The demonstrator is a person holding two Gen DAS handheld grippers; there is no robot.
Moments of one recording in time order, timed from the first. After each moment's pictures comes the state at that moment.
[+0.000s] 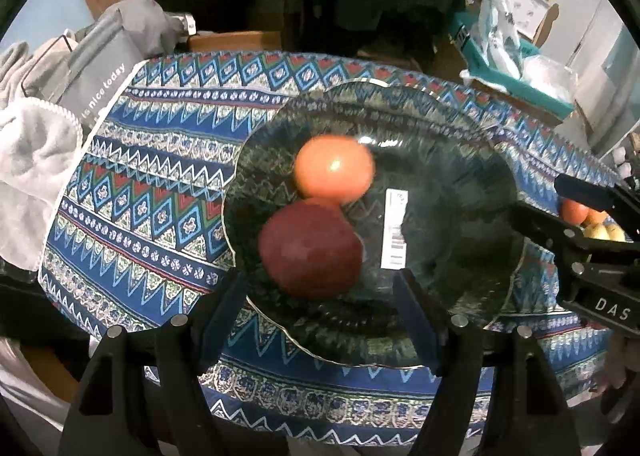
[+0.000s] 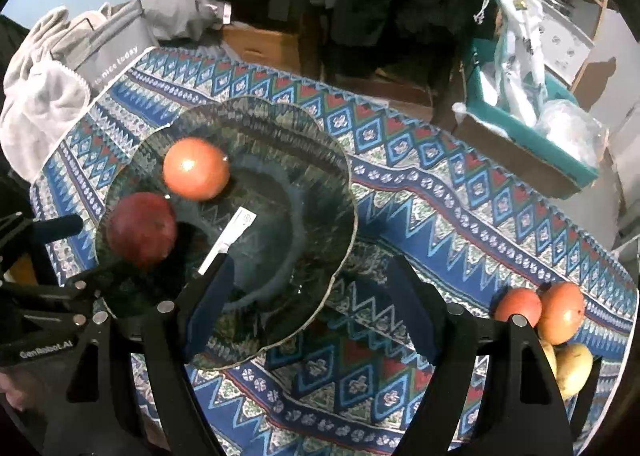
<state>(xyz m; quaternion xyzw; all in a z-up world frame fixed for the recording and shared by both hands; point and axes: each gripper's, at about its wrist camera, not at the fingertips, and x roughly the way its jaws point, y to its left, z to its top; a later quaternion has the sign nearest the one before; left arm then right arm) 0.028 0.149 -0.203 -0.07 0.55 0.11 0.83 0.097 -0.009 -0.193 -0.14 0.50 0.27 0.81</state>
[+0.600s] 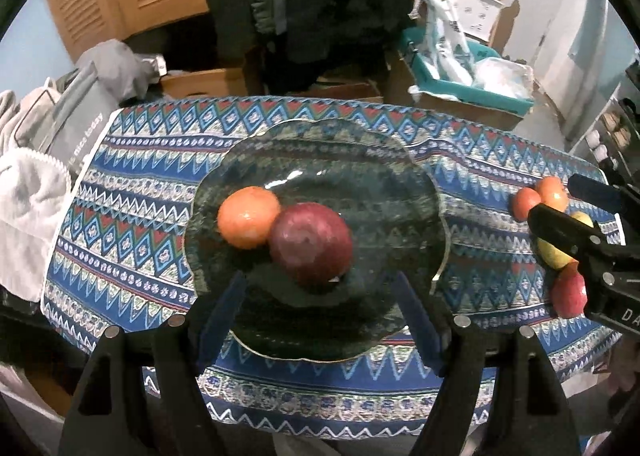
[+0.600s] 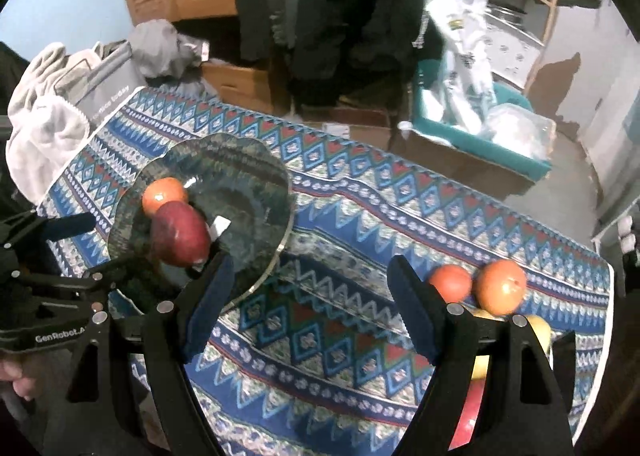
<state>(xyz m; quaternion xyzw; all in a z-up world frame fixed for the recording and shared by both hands) 0.026 0.098 -0.167 -0.04 0.51 0.06 0.85 0.070 -0.072 -0.141 -0.11 0.46 0.23 0.85</state>
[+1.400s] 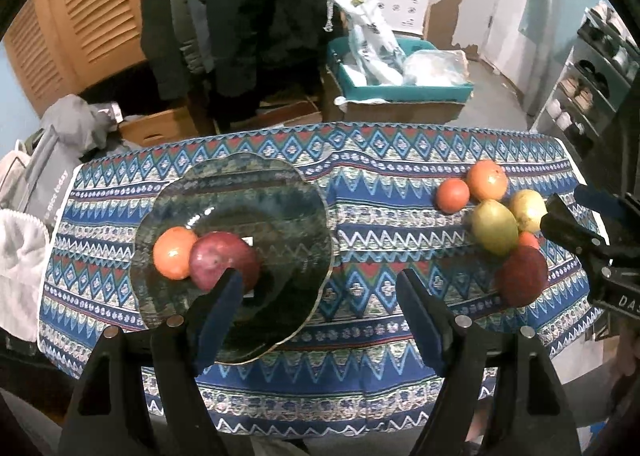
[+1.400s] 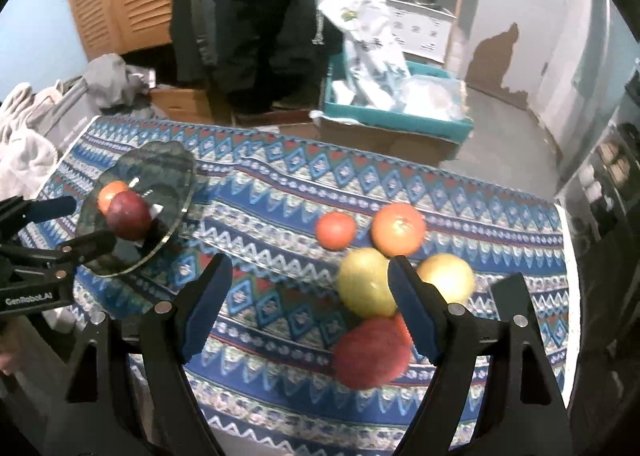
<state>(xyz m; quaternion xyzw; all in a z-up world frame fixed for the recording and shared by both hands) 0.025 0.008 -0.141 0.01 0.49 -0.01 0.87 0.041 -0.194 -0.128 -0.07 0.45 0.15 0.88</state>
